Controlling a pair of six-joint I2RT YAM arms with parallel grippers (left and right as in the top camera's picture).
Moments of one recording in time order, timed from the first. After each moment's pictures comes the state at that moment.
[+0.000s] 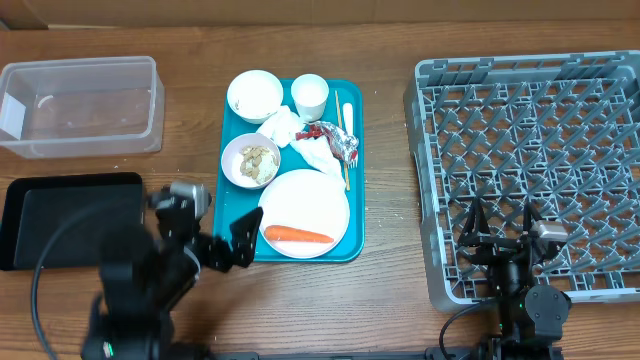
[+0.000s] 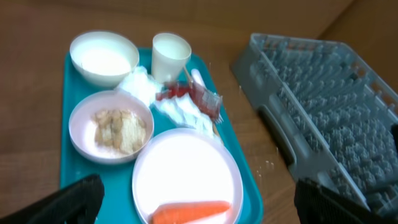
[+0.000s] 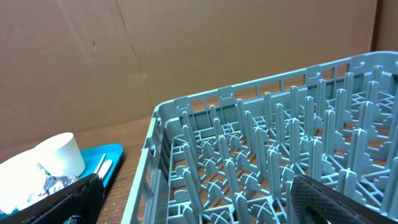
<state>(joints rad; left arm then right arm) -0.03 0.62 0.71 -0.62 0.46 -0.18 -0.08 0.01 0.02 -0.03 -0.06 0.22</state>
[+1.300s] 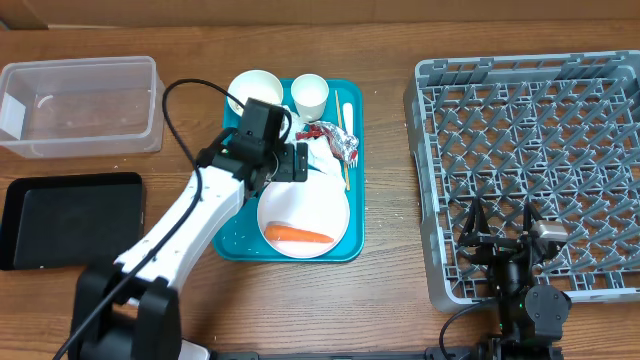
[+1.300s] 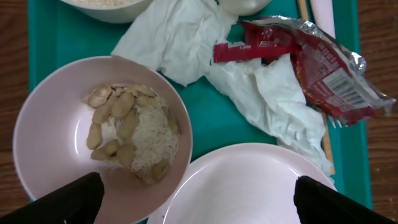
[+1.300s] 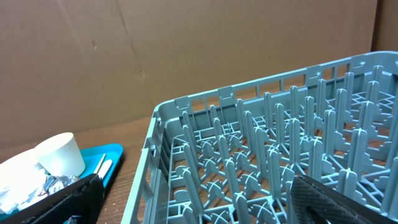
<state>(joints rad) -0.37 1.64 1.13 -0.54 -0.05 -0.32 -0.08 0.01 0.02 -0.03 -0.06 0.22</state>
